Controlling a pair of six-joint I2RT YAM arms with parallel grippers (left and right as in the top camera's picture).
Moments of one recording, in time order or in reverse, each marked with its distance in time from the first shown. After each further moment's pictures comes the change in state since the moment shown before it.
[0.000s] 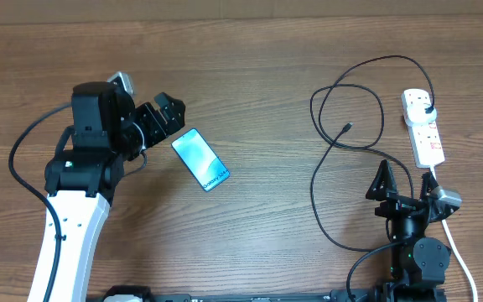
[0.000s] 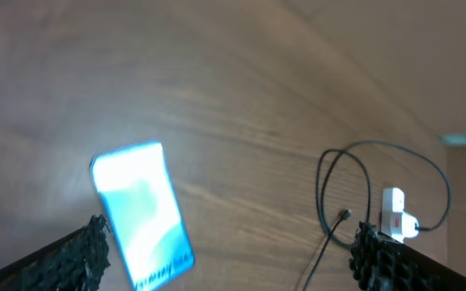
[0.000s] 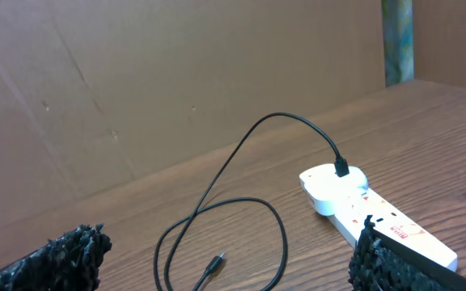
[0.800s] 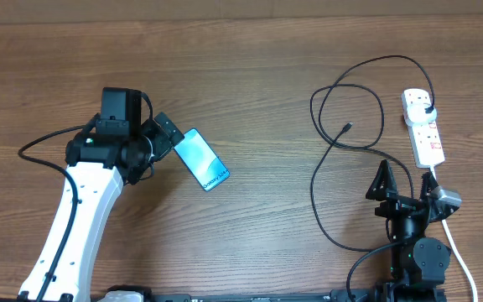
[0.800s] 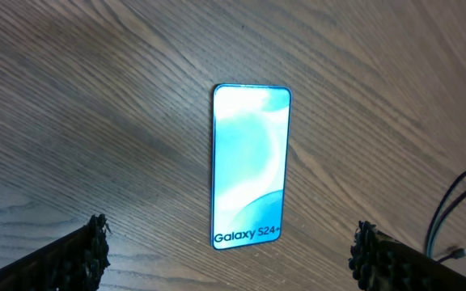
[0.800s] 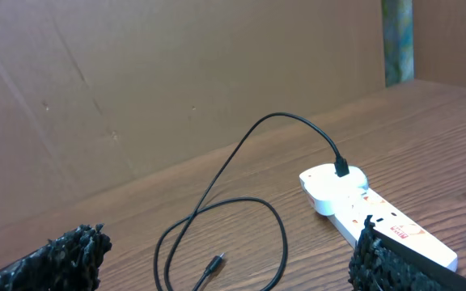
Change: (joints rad) left arm -0.041 0.150 0.005 -0.211 -0.207 -0.169; right arm 0.000 0.000 0.000 0.000 0.000 0.000
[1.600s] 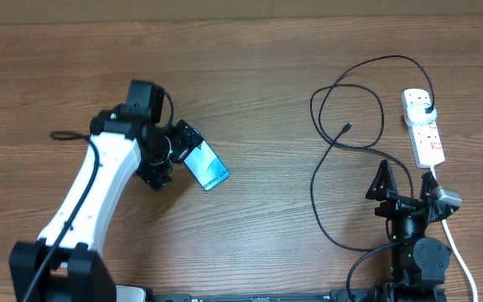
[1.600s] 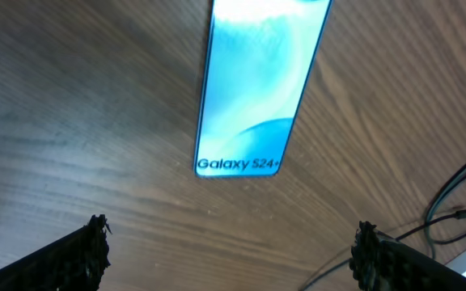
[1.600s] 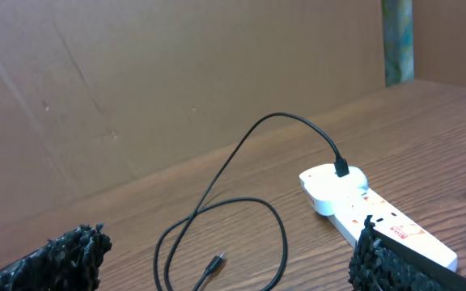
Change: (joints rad) left arm -0.065 0.189 0.098 -0.158 0.165 -0.153; right arm 0.000 0.000 0.000 0.000 -0.001 0.000
